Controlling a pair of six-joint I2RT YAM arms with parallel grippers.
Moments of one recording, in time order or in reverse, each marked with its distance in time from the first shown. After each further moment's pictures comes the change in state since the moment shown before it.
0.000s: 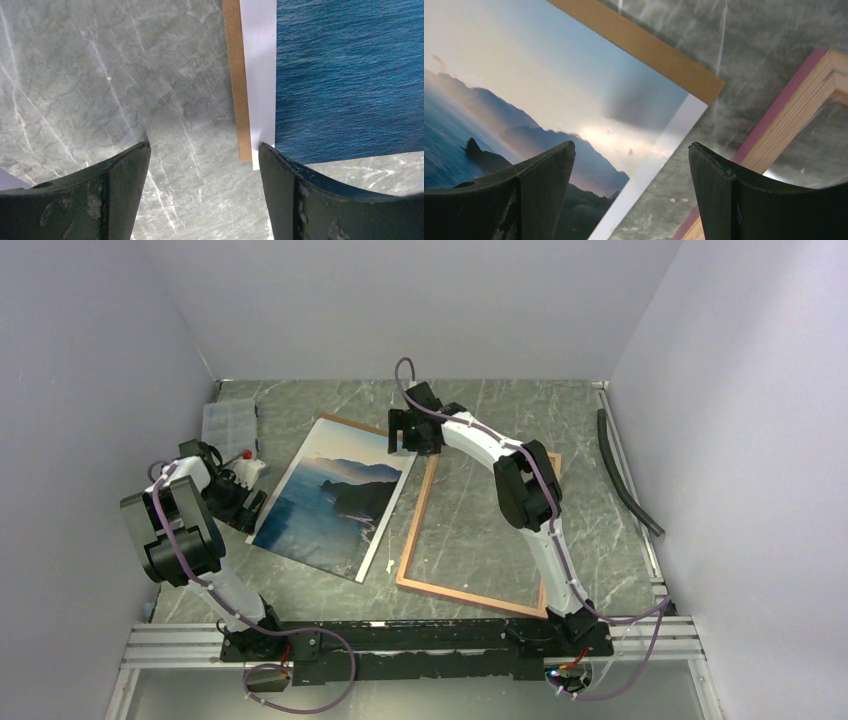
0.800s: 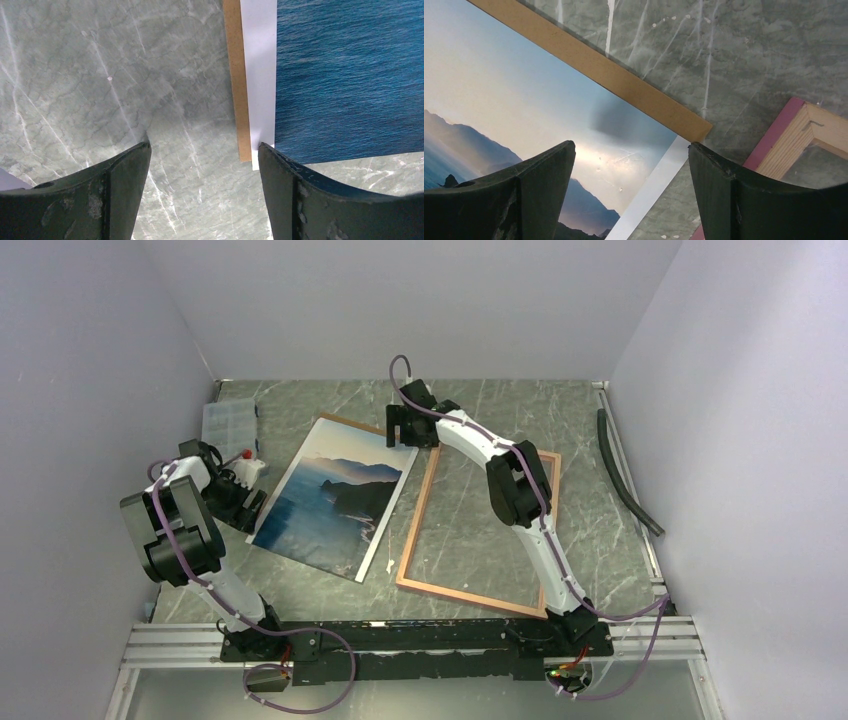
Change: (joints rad) left arm -0.003 0.005 0.000 0.004 -0.003 -0.003; right arm -0.003 0.114 0.173 -0.023 0.079 -0.032
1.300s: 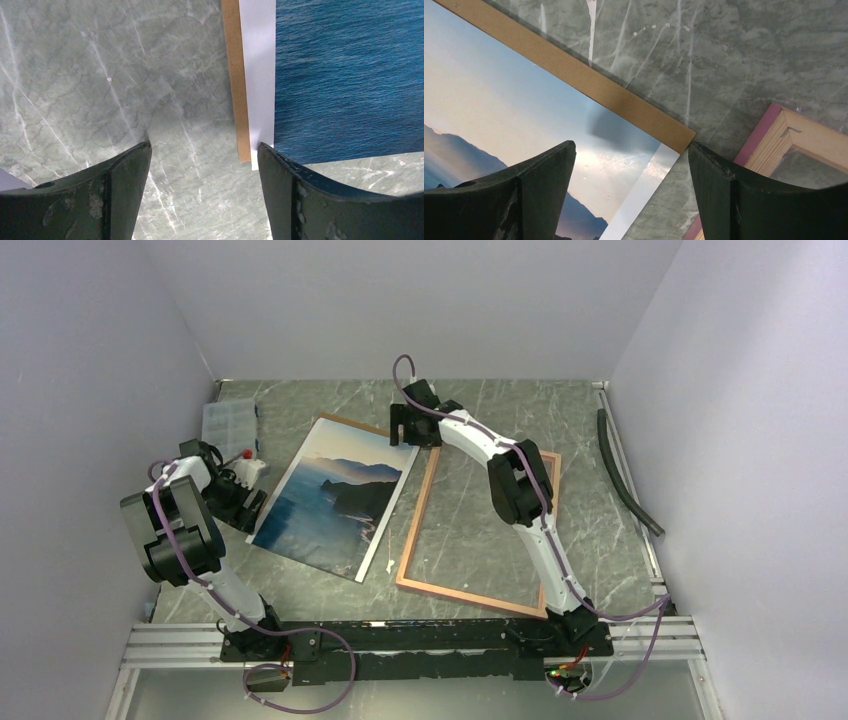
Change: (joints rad) left arm -0.004 0.001 0.000 0.000 0.000 0.000; right arm -0.013 0.001 -0.018 0.022 0.009 -0.003
